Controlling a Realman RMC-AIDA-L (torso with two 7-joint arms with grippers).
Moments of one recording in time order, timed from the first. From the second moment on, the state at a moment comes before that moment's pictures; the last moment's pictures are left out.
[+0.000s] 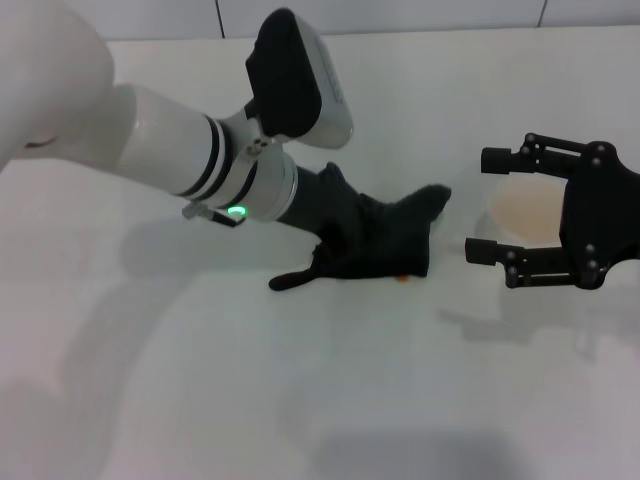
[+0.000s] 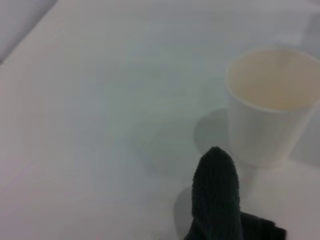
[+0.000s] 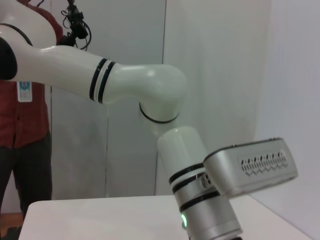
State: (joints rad) left arm -0.86 -2.09 1.67 0.67 1.96 0.93 -1.76; right arm 0.13 2.01 -1.23 -1.27 -1.45 -1.55 1.35
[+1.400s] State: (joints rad) left arm -0.86 -2.08 1.74 0.63 1.90 0.95 -1.70; right arm 0.13 2.01 -1.24 -1.27 -1.45 -1.55 1.35
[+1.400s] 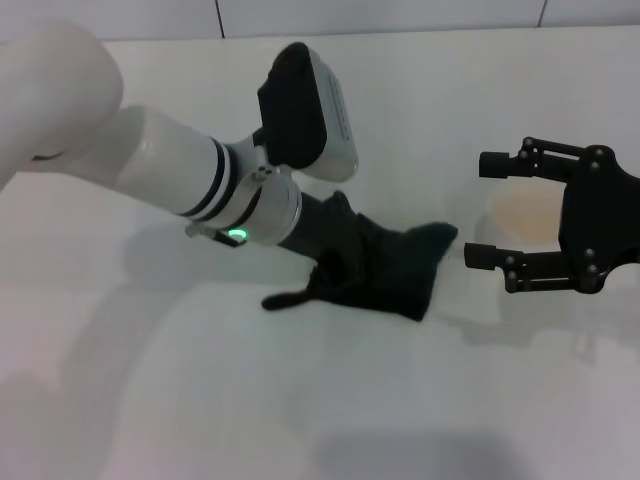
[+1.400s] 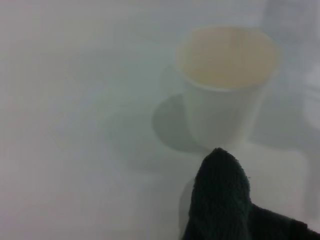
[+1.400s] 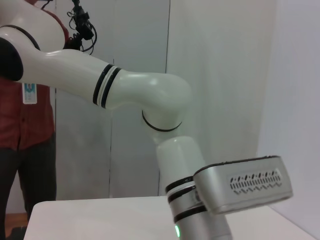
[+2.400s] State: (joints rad) left arm -0.86 -2.09 1.71 0.63 1.97 0.72 -1.71; right arm 0.13 2.01 -1.24 -1.27 -1.45 -1.56 1.35
